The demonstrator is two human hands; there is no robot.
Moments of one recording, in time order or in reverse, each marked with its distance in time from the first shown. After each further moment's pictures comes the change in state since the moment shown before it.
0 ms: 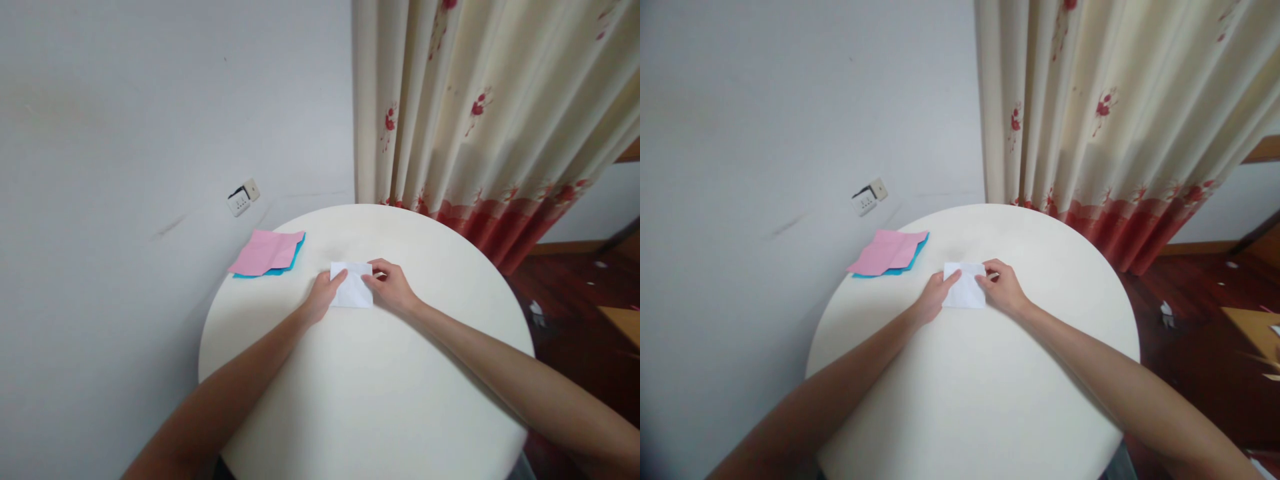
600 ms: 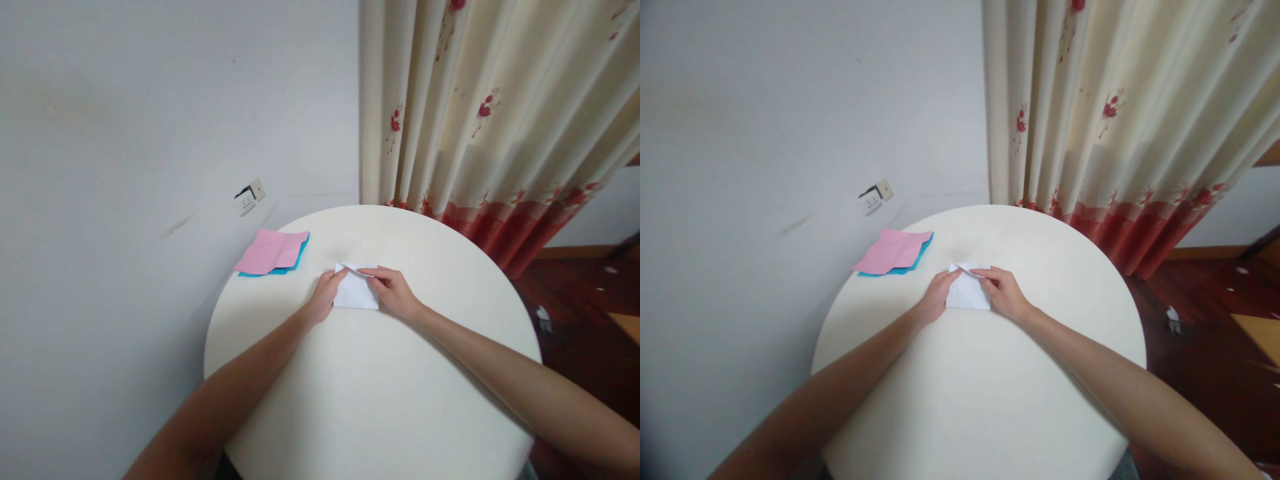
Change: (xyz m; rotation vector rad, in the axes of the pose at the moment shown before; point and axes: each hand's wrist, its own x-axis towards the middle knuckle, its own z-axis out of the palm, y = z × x) left_hand -0.003 0.006 0.002 -0.096 0.016 0.007; right_hand -0.007 0.002 0.003 -0.034 -0.119 -0.087
